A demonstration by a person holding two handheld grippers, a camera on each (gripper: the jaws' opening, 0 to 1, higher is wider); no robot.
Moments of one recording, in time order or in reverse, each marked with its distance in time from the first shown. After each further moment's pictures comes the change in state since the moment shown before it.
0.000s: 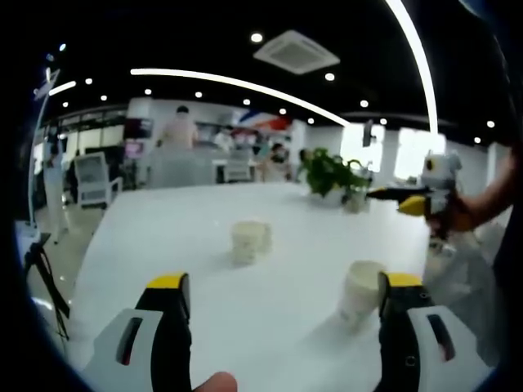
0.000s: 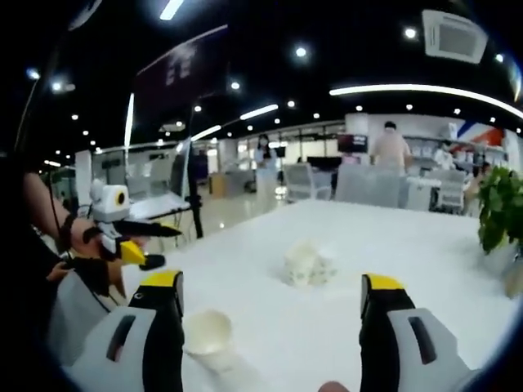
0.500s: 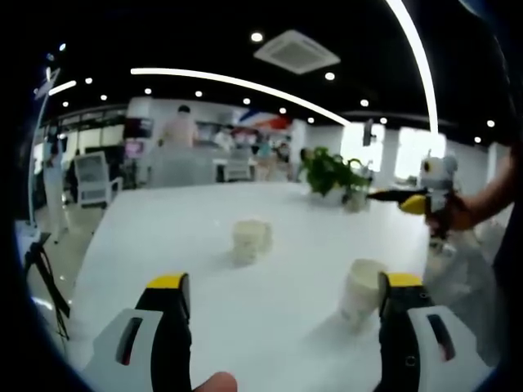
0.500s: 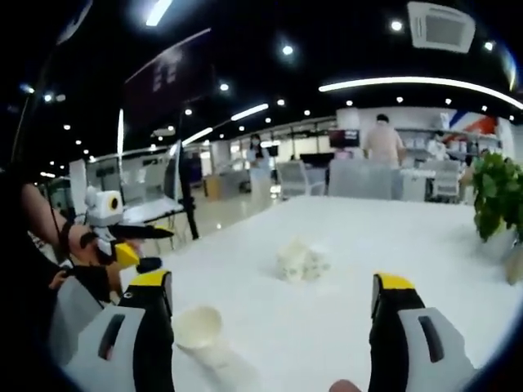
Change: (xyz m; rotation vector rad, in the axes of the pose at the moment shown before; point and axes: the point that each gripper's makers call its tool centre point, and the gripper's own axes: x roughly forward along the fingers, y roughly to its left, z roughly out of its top) left arm 0.000 0.001 -0.001 0.000 0.004 0.000; right arm -0.003 -0.008 -0.008 0.037 0.012 -0.006
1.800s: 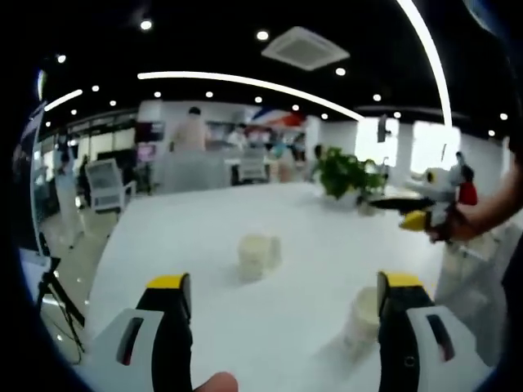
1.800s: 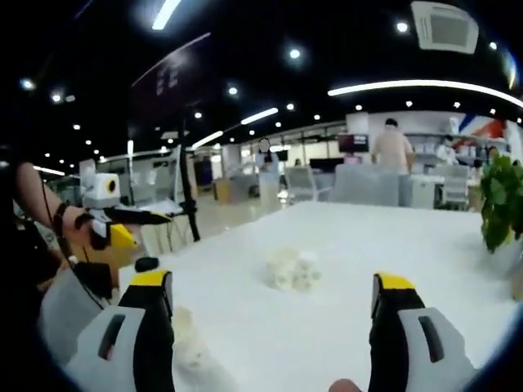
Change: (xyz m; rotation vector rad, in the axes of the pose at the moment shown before) left arm 0.029 -0.011 0.043 0.031 0.026 0.129; right arm 0.013 -0.043 0.011 -0.016 -0.047 0.091
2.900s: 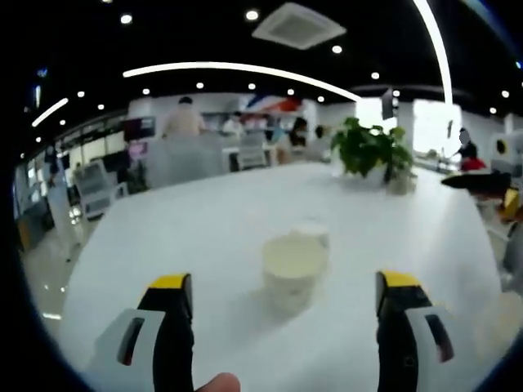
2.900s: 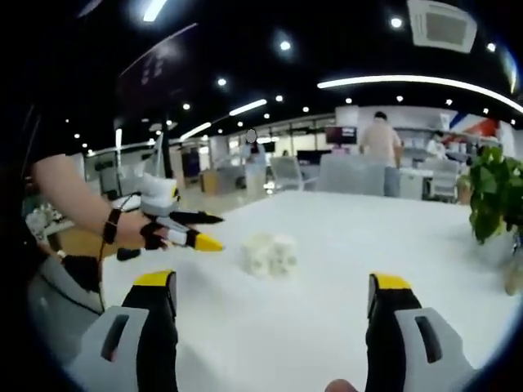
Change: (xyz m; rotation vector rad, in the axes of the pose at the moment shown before) left arm 0.187 0.067 -0.044 0.064 0.063 -0.027; right arm -0.004 -0.036 -0.037 0.015 0.083 -0.106
